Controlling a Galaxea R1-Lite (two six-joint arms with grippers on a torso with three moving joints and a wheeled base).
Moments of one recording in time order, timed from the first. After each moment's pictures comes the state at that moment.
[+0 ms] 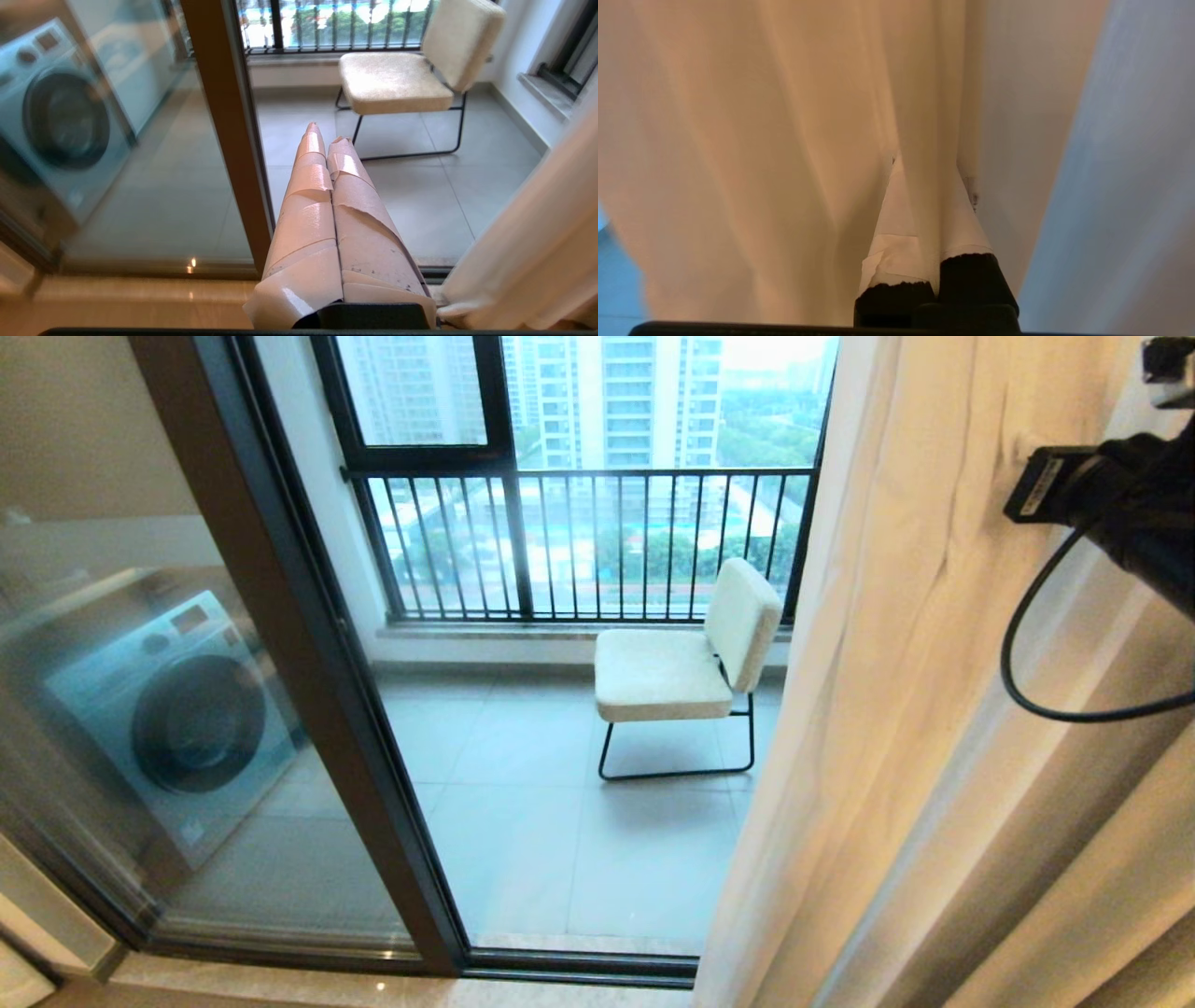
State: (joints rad) left arm 0.00 0.00 -0.02 0.03 -0.01 0.03; right arm 0.11 1.63 -1.15 -0.78 -0.13 -0.10
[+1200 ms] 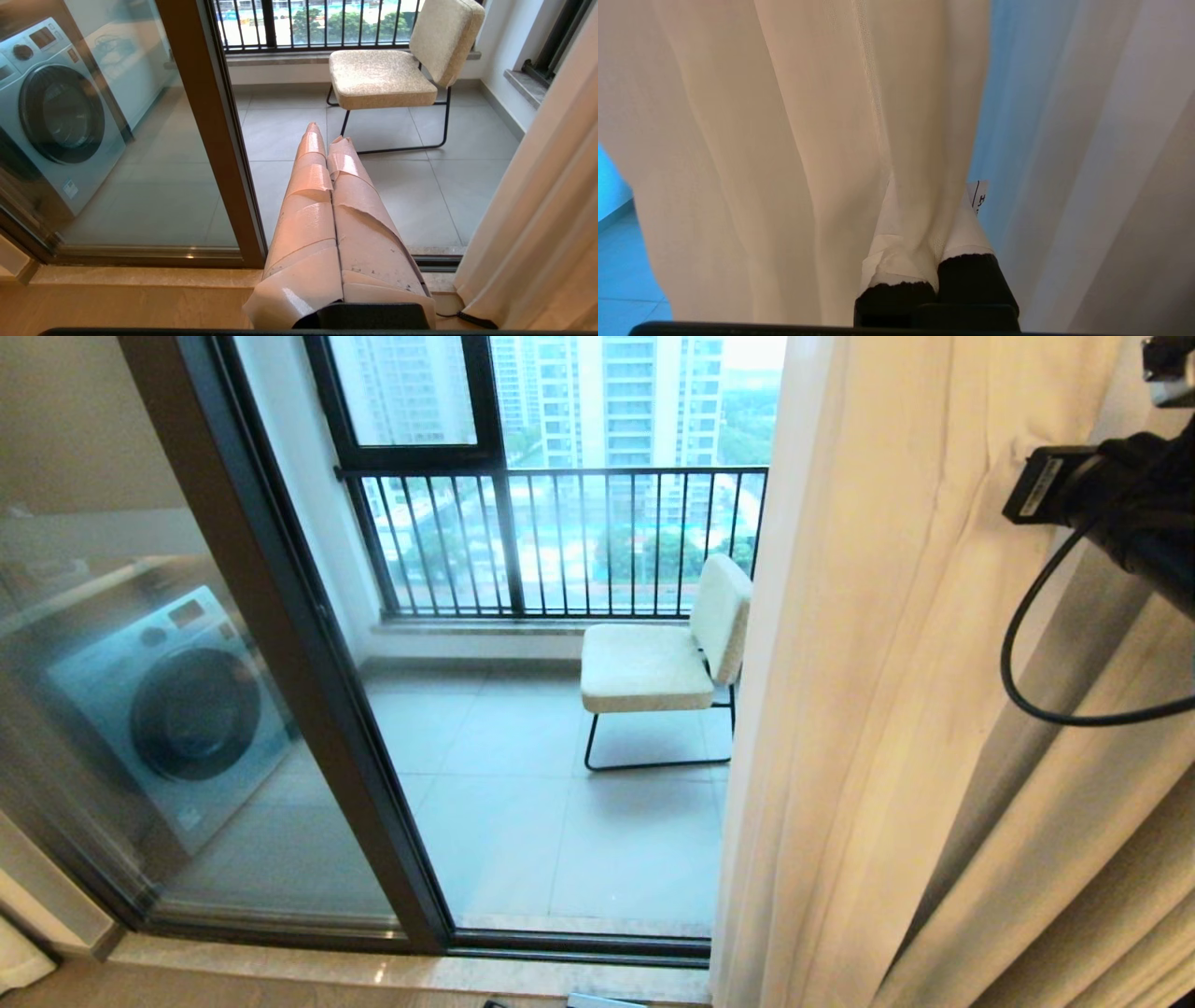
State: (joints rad) left arm 0.00 0.00 -0.02 0.03 -0.01 0.03; right arm 0.11 1.62 -1.14 -0.78 -0.13 -0.10
